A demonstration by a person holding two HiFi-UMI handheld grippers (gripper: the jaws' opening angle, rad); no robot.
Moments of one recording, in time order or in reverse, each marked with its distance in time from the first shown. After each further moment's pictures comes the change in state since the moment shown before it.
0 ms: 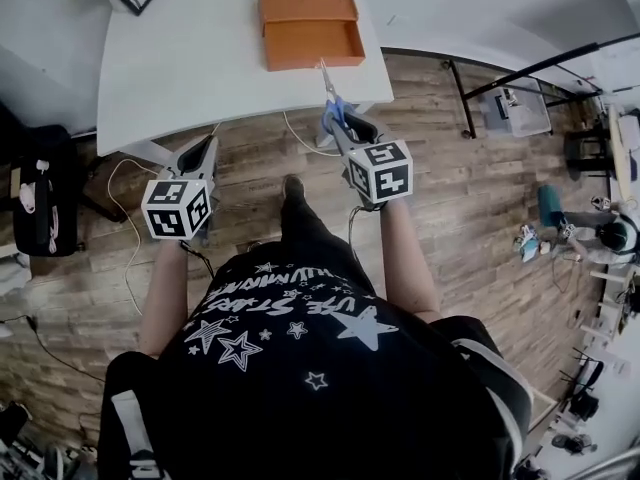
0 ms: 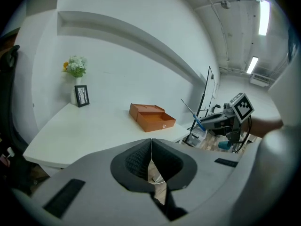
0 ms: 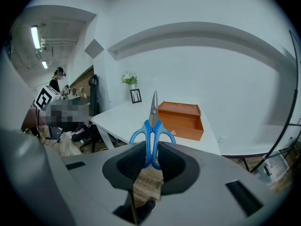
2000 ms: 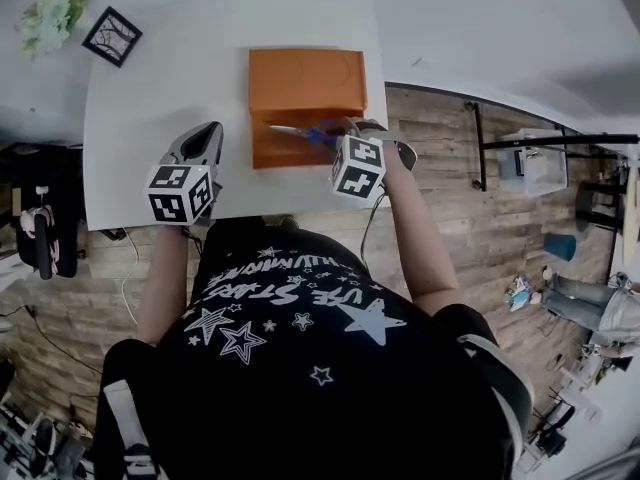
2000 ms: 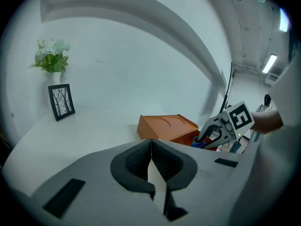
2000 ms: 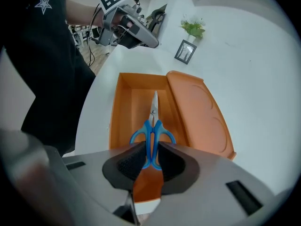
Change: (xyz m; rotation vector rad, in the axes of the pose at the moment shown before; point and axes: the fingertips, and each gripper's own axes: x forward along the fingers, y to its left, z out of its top) left arm 0.284 0.101 0.160 -0.039 0.039 0.092; right arm 0.250 -0.178 0.069 -0.983 0.485 0.365
